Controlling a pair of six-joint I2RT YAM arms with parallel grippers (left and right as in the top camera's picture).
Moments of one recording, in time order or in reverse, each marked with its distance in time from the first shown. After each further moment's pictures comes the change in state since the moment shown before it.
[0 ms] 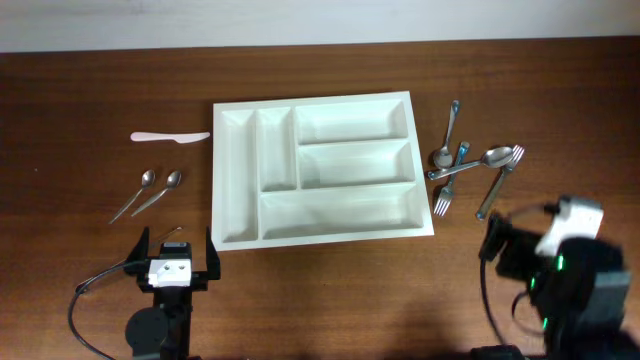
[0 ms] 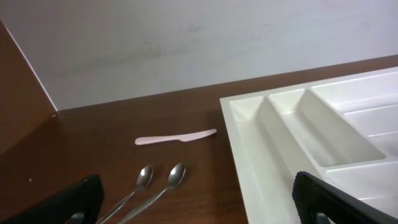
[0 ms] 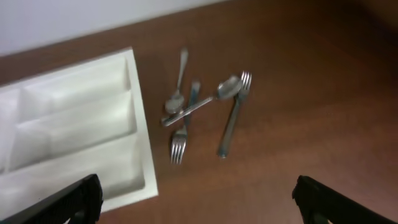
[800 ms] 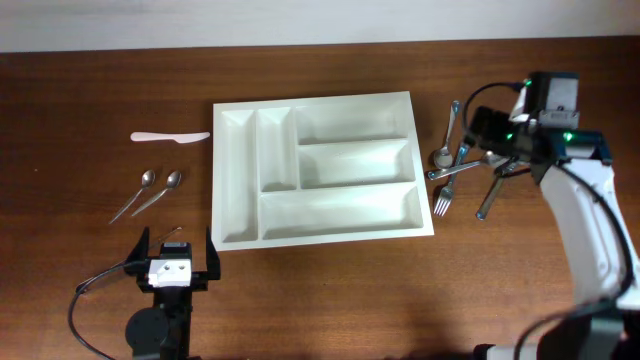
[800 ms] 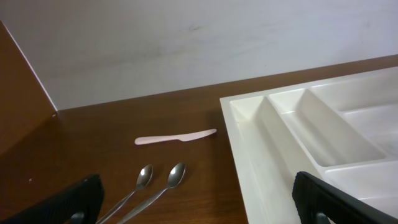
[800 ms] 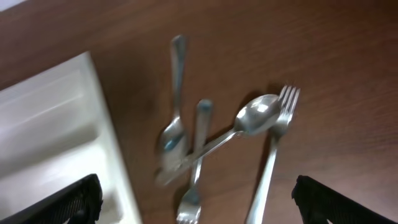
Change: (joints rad) left arm 0.000 0.000 0.000 0.000 0.000 0.000; right arm -0.178 0.899 0.312 0.304 -0.174 -0.013
